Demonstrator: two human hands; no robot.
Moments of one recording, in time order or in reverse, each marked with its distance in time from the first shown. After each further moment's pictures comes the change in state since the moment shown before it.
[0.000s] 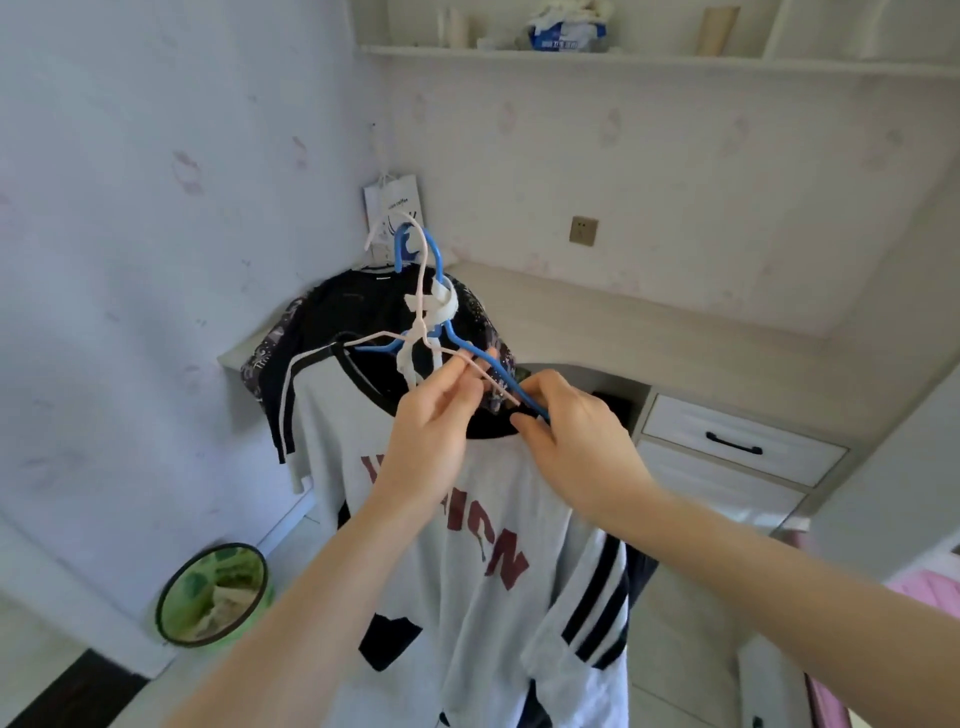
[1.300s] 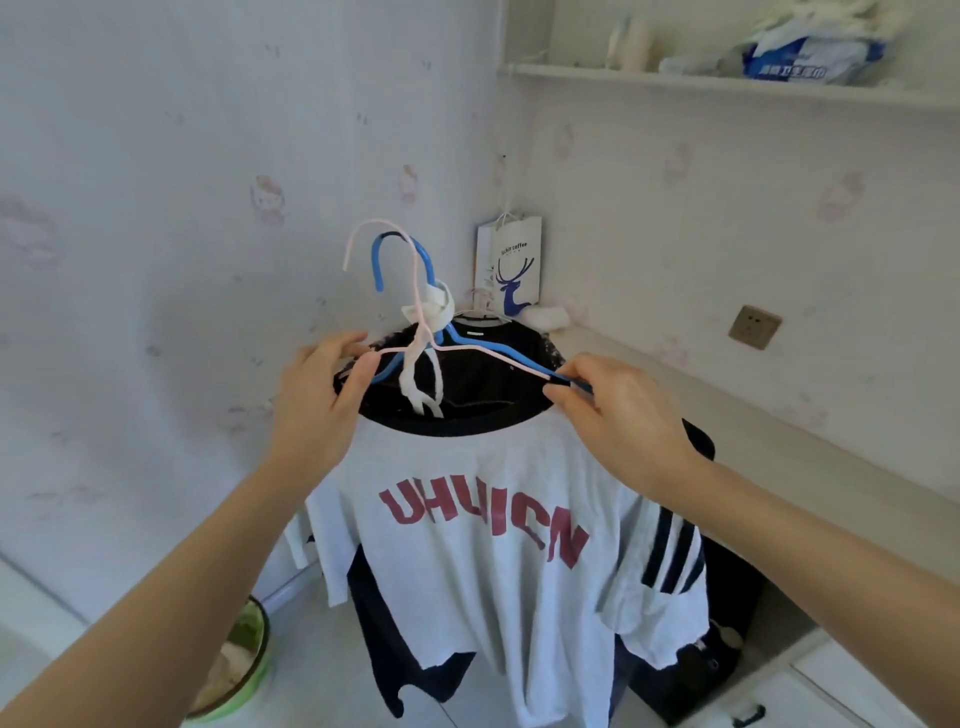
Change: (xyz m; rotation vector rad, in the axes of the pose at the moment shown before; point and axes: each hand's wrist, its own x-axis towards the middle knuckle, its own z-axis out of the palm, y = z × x) left_hand 0.308 -0.149 -0.167 0.811 0.527 0.054; right_hand 0.378 0.095 0.091 0.015 -0.078 -0.357
